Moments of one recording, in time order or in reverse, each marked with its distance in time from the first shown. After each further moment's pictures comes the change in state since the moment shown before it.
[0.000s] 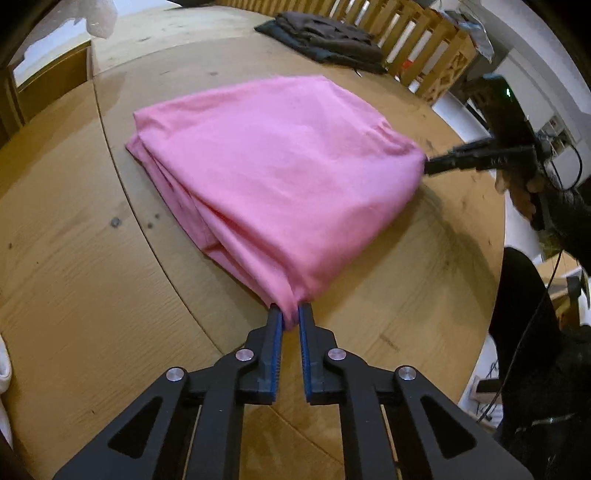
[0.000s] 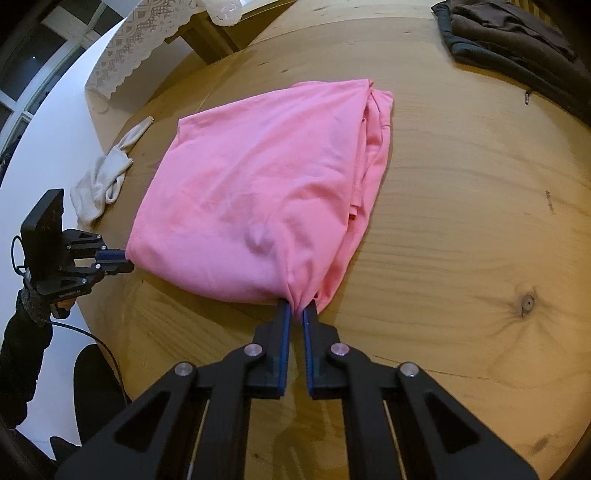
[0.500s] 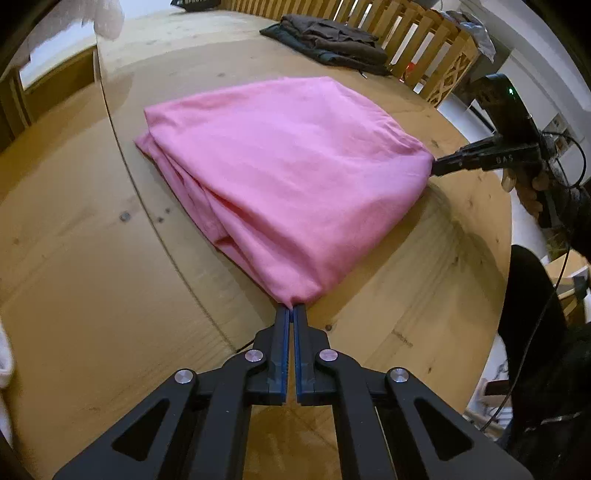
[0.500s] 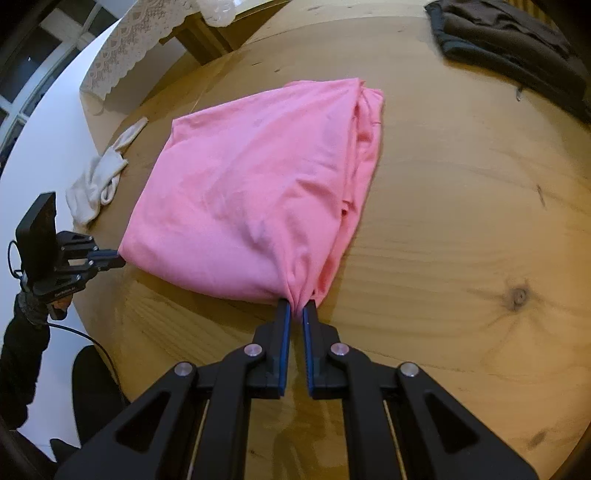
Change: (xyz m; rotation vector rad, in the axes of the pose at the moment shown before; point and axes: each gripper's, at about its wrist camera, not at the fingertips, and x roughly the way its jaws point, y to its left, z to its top) left arm -0.013 0.006 -0.018 0.004 -0.034 0.018; right arm -0.001 -0.004 -0.001 0.016 0.015 -0.014
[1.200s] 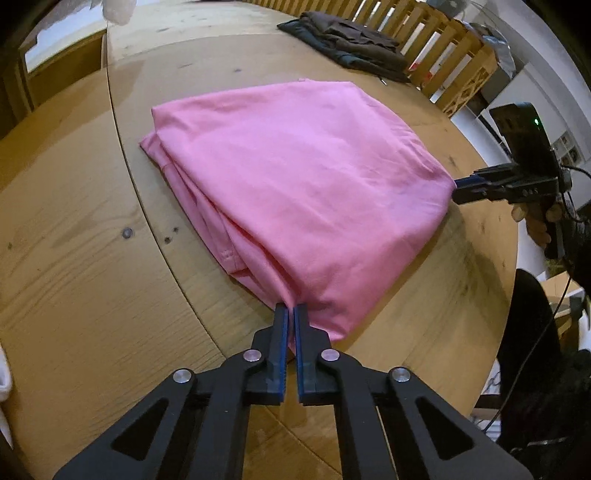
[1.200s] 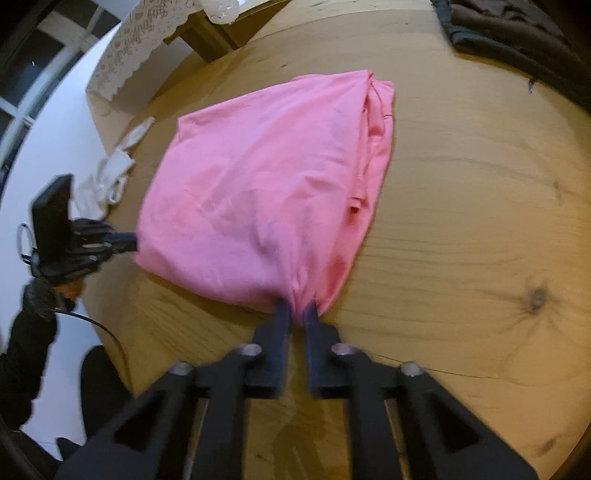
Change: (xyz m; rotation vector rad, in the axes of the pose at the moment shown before) left arm 0.000 0.019 0.013 -0.066 0.016 0.005; right arm 0.009 0.003 0.000 -0.007 -0.005 0.025
